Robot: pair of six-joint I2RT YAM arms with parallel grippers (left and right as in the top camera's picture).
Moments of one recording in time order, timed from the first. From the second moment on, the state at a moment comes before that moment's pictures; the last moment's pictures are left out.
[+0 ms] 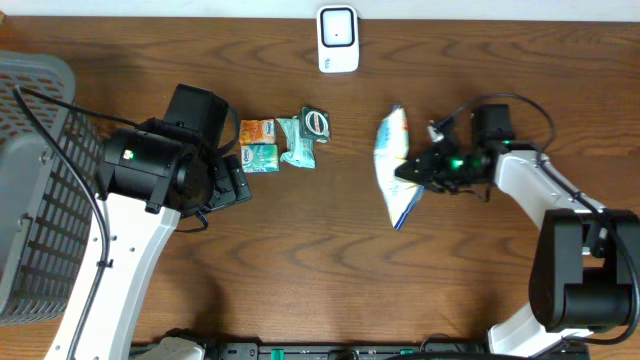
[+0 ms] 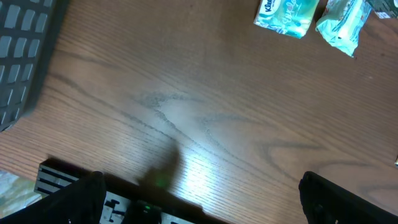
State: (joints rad) left arm -0.28 1.36 1.54 -1.56 -0.17 -0.62; right arm 0.01 1.79 1.03 -0.55 -0.80 0.30
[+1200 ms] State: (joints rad) left arm -0.28 1.36 1.54 -1.56 -0.17 -0.62; right arm -0.03 1.79 1.28 -0.81 -0.67 0.12
